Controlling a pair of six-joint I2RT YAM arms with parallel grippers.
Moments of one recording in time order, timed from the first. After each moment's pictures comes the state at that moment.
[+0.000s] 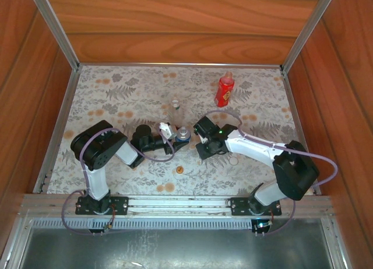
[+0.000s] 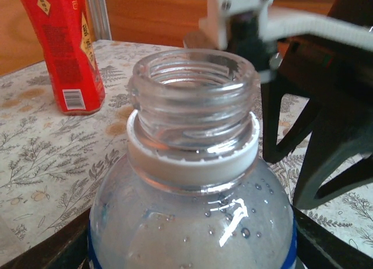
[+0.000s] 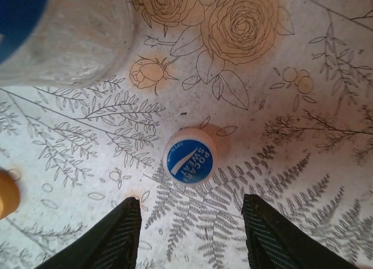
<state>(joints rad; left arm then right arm) -0.68 1.87 0.44 1.26 0.59 0.08 0.81 1.49 0.88 -0.67 0.05 0.27</state>
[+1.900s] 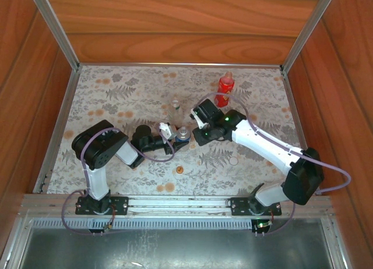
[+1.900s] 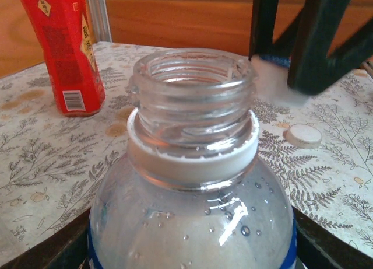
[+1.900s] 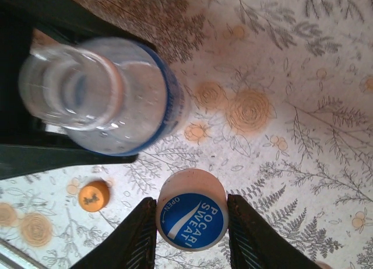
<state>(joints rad) -0.68 1.88 0.44 1.28 0.59 0.07 0.82 1.43 1.20 -0.89 0.00 0.20</state>
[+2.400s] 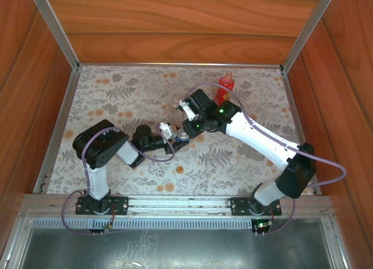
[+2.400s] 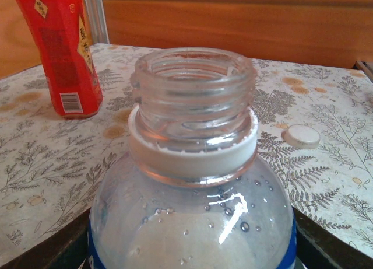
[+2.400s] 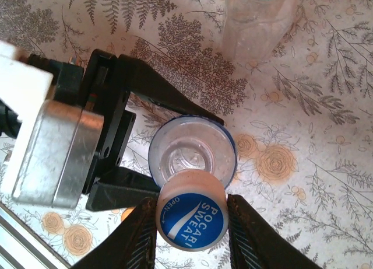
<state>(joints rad) -0.68 1.89 0.44 1.29 0.61 0.07 0.86 1.53 1.40 -0.92 -0.03 0.15</state>
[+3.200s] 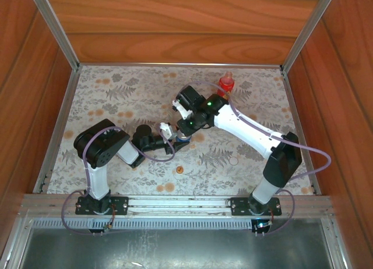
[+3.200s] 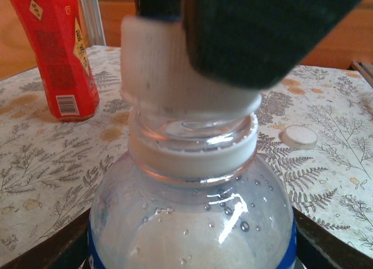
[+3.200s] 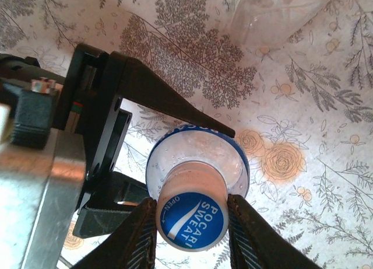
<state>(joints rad) -0.68 1.91 0.45 1.30 0.62 0.07 0.86 1.69 1.53 -1.03 -0.04 0.12</state>
